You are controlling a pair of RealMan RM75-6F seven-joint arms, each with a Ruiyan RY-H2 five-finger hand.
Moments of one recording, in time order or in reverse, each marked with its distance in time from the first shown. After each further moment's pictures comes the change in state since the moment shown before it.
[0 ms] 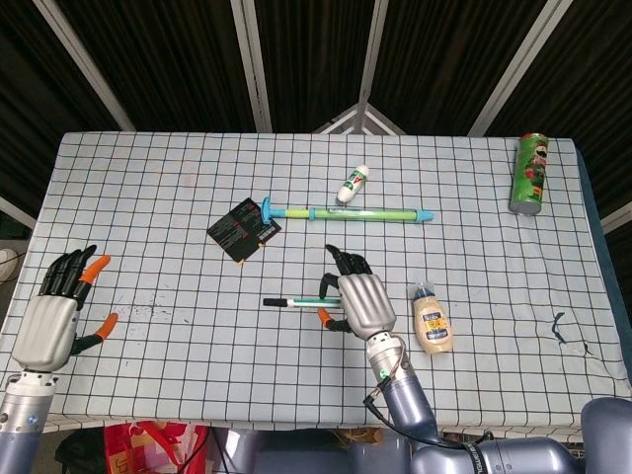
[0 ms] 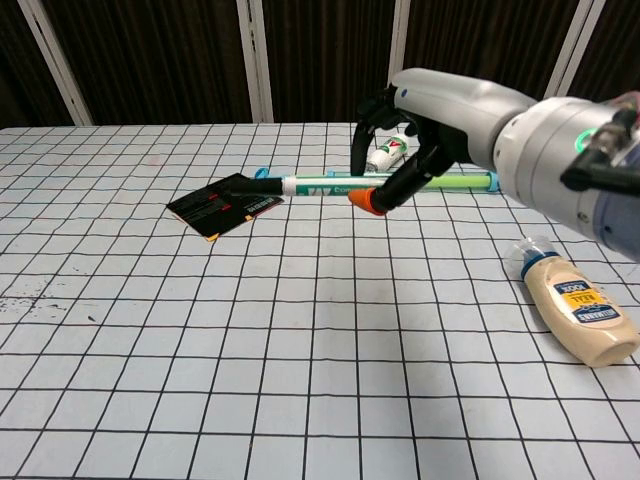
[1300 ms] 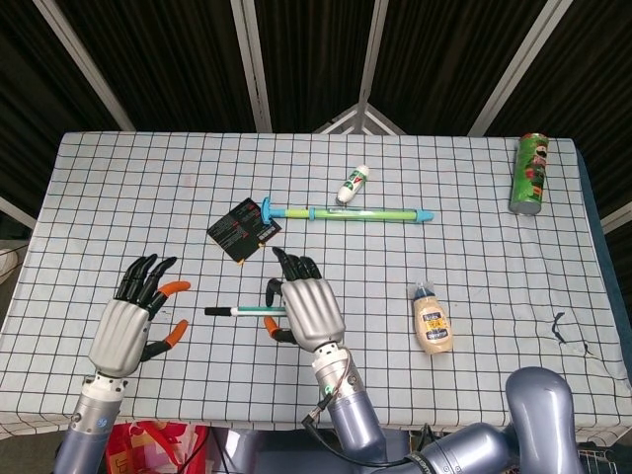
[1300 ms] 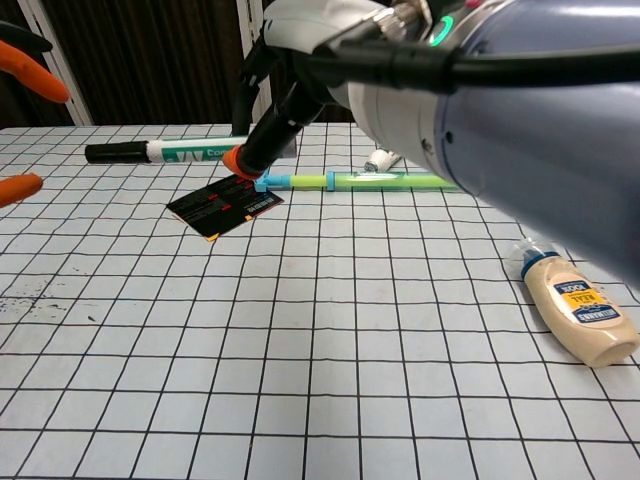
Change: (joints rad) left arm -0.070 -0.247 0.011 -0.005 0.106 0.007 0.120; right arm 0.265 -0.201 0.125 -0.094 0.171 0.266 -0.206
